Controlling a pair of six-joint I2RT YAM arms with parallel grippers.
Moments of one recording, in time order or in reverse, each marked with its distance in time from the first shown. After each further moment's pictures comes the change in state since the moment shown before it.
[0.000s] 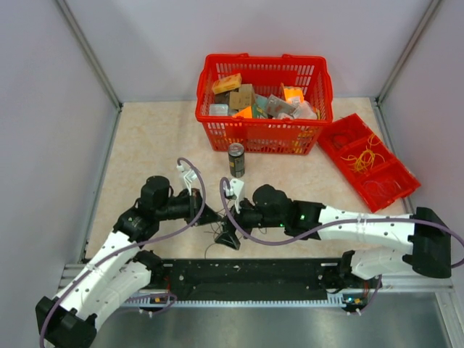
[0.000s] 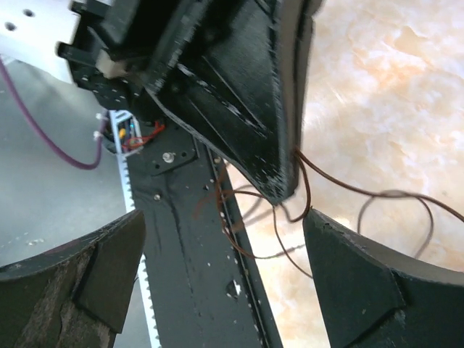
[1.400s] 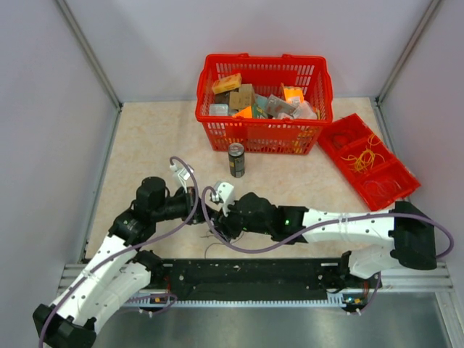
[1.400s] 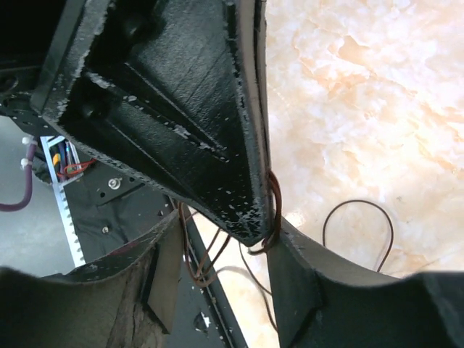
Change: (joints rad) left arm -0.001 -0.048 0.026 -0.047 -0.069 -0.113; right arm 0.071 0.121 0.056 0.014 0.244 -0.045
